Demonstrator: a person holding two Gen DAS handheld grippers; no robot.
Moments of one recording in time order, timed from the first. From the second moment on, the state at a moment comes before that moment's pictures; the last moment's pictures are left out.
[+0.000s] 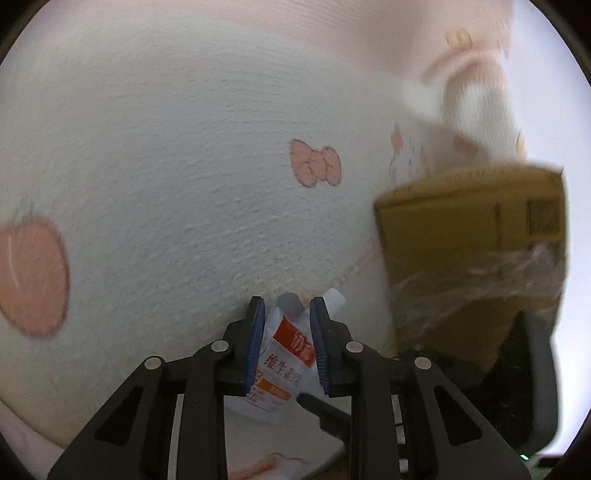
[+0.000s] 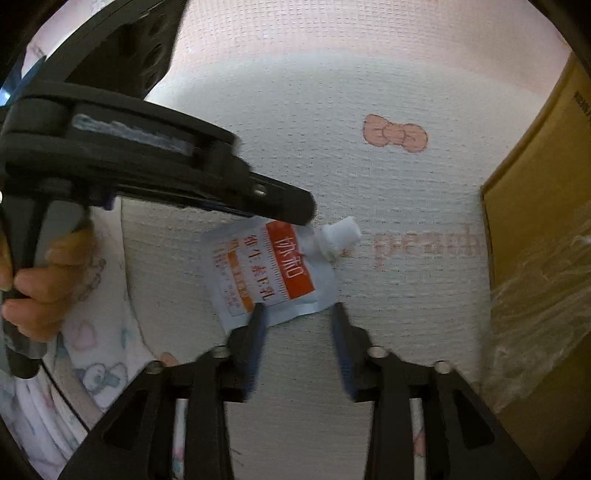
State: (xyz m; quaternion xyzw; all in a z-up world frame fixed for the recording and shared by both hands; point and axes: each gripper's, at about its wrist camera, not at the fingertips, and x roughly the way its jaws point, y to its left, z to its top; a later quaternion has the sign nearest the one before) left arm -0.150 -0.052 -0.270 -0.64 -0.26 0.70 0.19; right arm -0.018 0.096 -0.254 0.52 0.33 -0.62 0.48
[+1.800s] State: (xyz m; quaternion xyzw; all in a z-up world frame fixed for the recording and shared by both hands) left arm -0.094 -0.084 -0.269 -0.58 -0.35 0.73 0.12; right arm -0.075 0.112 -0.258 0.58 0.13 -0.66 0.46
